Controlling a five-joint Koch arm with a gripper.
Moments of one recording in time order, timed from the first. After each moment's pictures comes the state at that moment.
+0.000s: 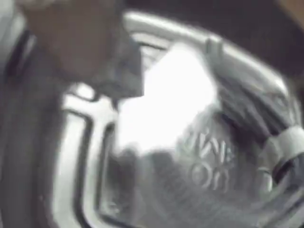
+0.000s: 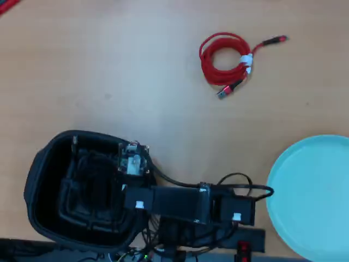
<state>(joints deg) -0.5 111.3 113.6 57.1 -6.2</state>
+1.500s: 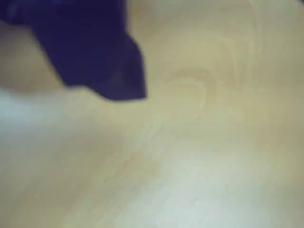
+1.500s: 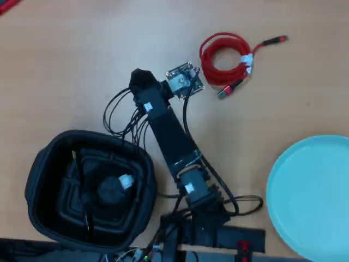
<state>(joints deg) 57.7 84.0 71.3 81.7 -8.0</state>
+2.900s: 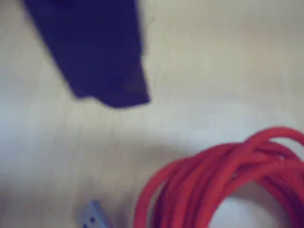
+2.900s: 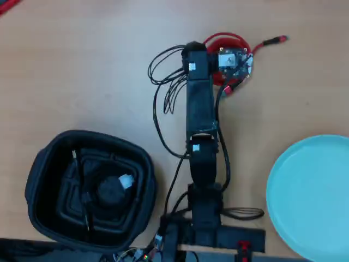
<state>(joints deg) 81.9 63.7 52.9 85.0 -10.8</state>
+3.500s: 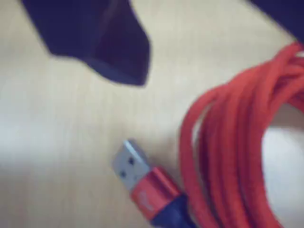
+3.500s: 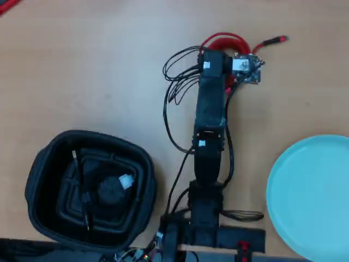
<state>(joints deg) 88.1 61.0 57.1 84.6 11.8</state>
